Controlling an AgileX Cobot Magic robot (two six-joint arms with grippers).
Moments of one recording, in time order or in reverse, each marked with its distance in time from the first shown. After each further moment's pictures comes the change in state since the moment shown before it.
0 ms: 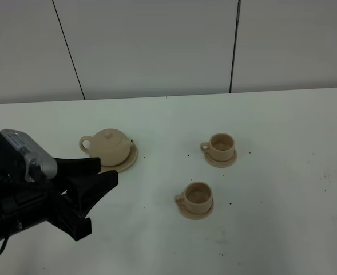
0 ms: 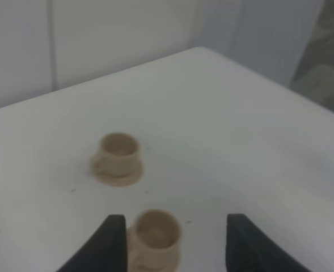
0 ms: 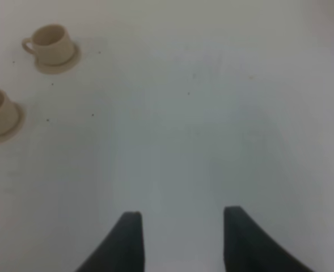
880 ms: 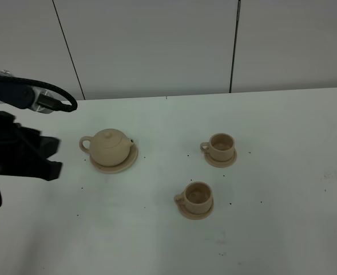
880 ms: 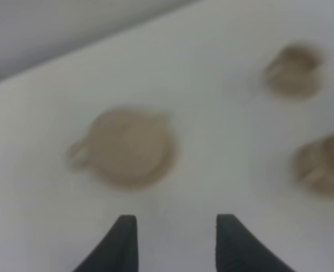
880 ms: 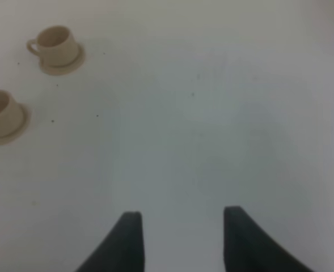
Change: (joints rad) left arm 0.000 0.062 -0.402 1.553 -0.018 -1.440; right arm 0.000 0.000 0.000 0.011 -0.001 0.000
